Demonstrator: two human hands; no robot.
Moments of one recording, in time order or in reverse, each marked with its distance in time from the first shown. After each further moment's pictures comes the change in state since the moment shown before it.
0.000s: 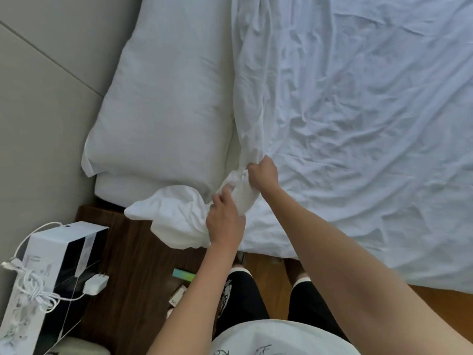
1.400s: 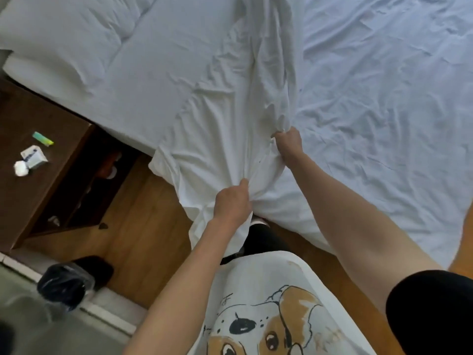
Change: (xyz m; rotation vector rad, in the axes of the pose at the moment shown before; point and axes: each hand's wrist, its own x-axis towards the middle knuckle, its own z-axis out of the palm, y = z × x) left_hand -0.379 0.530 0.288 0.048 0.020 0.156; right_hand -0.023 0.451 -0.550 0.071 -0.007 -0.162
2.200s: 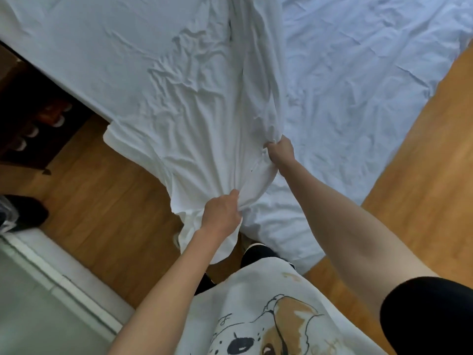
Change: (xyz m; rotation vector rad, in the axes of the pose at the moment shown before) left_hand -0.051 0.416 0.172 -0.023 0.021 -0.142; right_hand 0.051 0.219 -0.363 -0.215 -0.184 -0.116
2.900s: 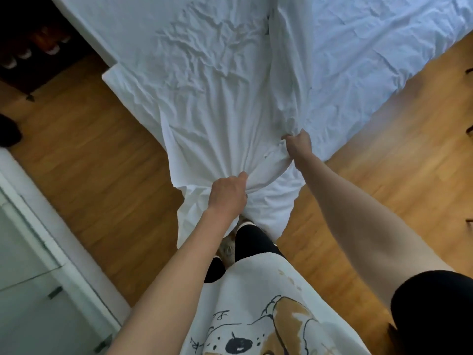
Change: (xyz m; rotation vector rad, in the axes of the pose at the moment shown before) left_hand -0.133 0.222 0.141 0.031 0.167 -0.077; right_hand -0.086 0.217 -0.161 0.018 0.005 -0.086
